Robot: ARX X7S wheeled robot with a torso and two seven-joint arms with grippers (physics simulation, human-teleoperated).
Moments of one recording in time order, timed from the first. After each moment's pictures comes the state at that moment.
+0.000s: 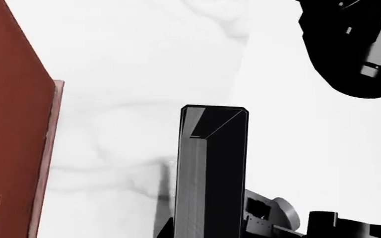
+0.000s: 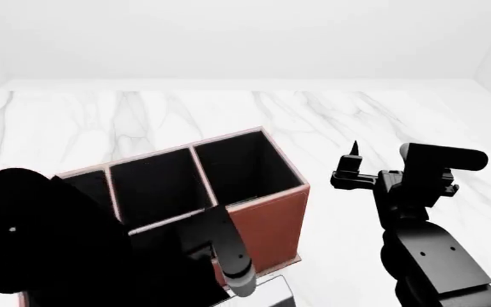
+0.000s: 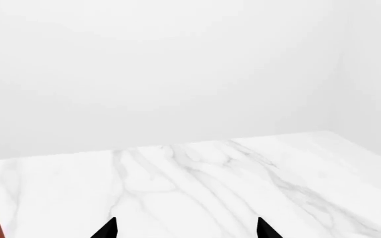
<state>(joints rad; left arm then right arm) -1.41 -0.73 1.21 0.39 -1.95 -1.14 -0.15 0.47 0.34 -0.09 -0.17 0.45 0.55 0.32</state>
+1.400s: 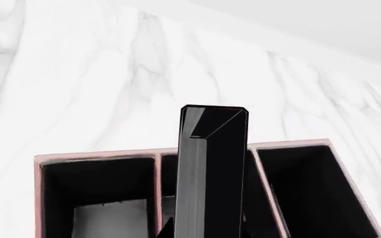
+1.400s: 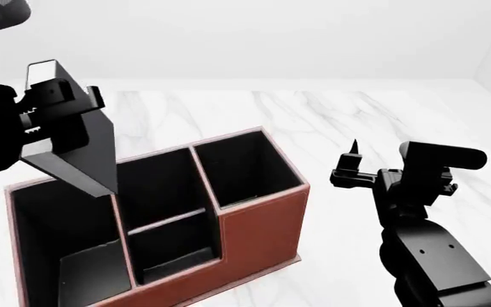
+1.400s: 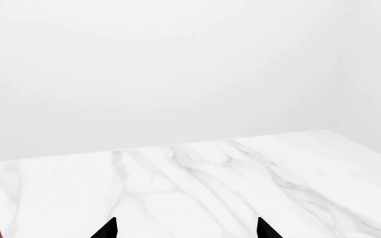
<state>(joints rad) -1.86 -1.08 1.22 0.40 -2.67 -0.42 -1.48 0.48 0.34 -0.10 -0.15 0.46 0.54 0.34</state>
